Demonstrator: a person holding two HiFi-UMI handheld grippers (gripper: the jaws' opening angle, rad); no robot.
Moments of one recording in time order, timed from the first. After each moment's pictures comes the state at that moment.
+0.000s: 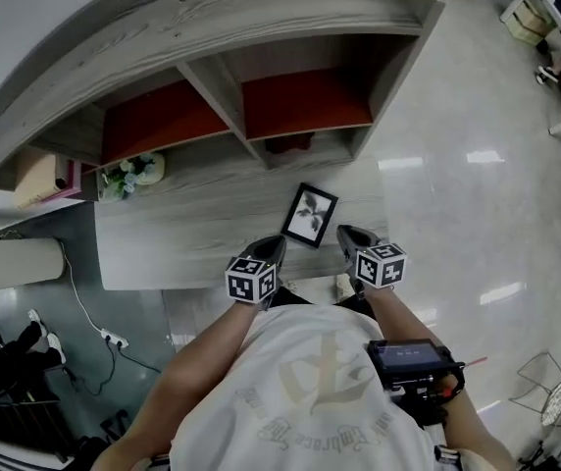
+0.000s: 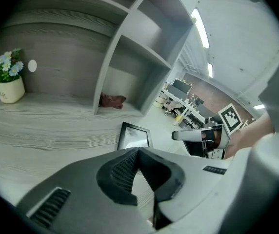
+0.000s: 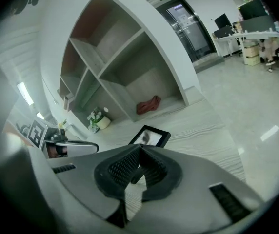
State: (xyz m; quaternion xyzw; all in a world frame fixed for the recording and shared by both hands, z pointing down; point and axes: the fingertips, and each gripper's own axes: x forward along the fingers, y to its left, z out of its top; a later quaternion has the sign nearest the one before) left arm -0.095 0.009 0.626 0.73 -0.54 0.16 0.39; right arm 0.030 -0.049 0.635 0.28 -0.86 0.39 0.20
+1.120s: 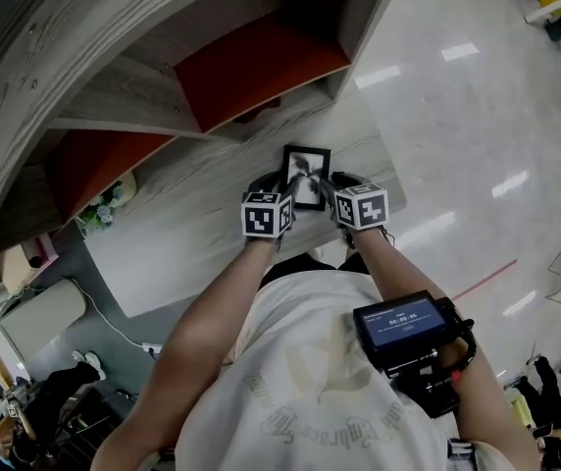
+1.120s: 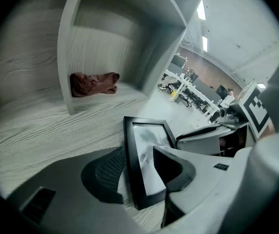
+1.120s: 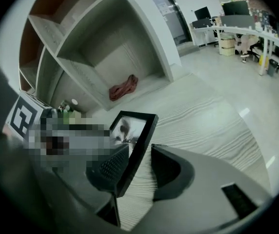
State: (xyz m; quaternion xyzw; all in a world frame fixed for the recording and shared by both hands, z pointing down) left arm -0.086 -0.078 0.707 0.74 -0.45 0.30 0.40; right arm 0.008 -0.069 0.713 0.38 -0.75 0.46 0.29
